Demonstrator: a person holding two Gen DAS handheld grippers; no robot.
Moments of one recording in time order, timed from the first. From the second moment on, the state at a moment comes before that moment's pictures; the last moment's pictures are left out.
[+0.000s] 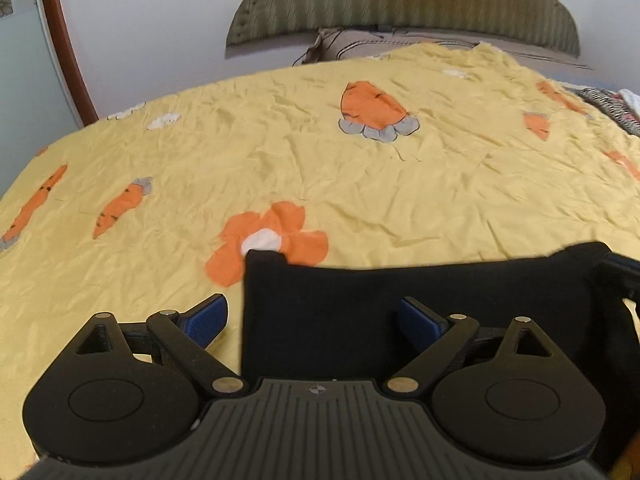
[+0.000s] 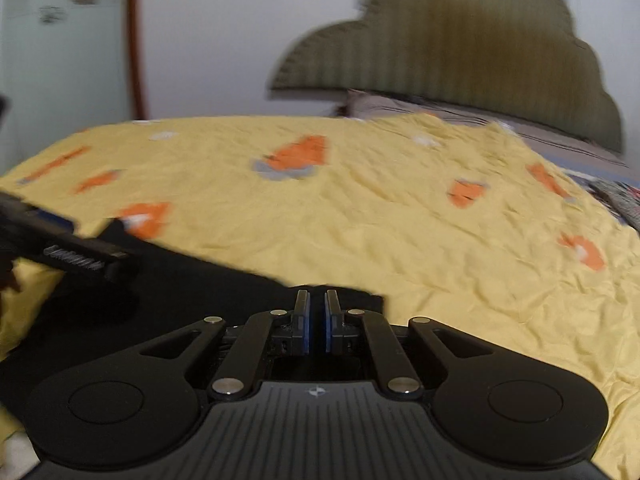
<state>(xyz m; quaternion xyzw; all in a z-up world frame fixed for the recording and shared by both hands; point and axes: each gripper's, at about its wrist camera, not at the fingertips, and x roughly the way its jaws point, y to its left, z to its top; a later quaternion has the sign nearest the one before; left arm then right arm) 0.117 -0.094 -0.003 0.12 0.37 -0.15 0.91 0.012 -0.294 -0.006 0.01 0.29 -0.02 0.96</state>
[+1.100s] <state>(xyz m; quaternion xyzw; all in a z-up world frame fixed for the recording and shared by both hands) -0.024 -0.006 -0.031 0.28 0.30 -0.24 0.88 -0.049 -0.228 -0.031 0.03 0.29 0.07 0.95</state>
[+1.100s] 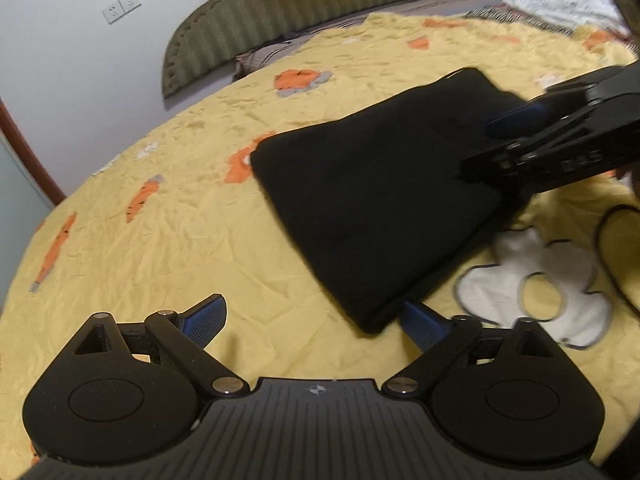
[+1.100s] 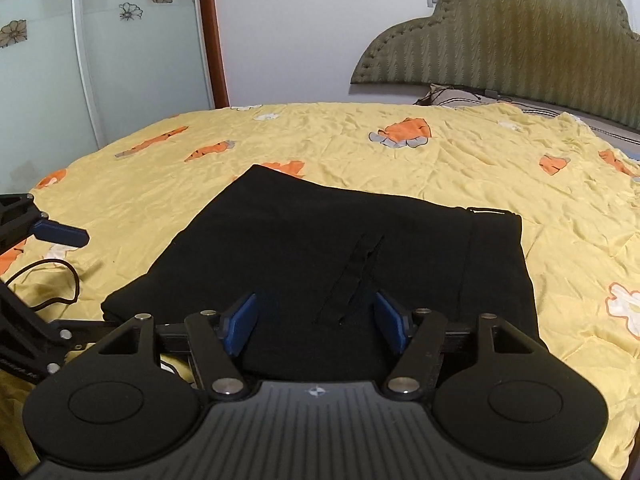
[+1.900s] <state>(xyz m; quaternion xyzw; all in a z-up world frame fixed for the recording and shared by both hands) 0.079 -0.065 0.024 0.14 0.31 -0.21 0.92 -0.030 -0.279 -0.003 -0.02 0.26 0.00 0.97</state>
